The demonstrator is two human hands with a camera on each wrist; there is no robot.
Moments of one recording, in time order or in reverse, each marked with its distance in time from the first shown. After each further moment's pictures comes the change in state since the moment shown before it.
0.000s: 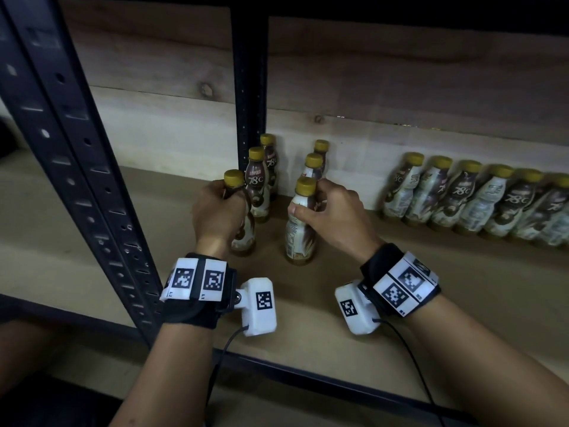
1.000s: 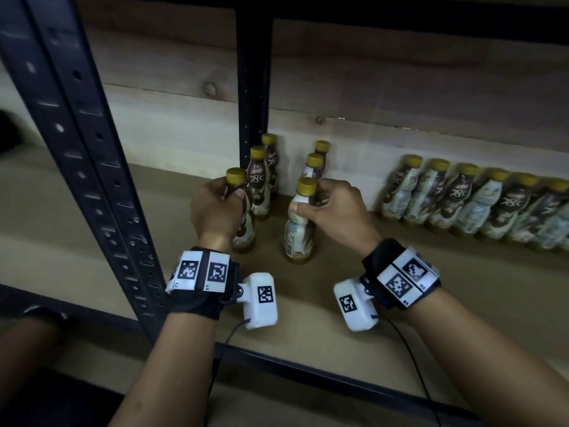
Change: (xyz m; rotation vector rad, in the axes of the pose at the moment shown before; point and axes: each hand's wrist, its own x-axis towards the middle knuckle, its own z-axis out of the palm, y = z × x) left_hand 0.007 -0.010 0.002 0.015 0.112 0.009; right_hand 0.006 0.003 -0.002 0.137 -0.027 0.088
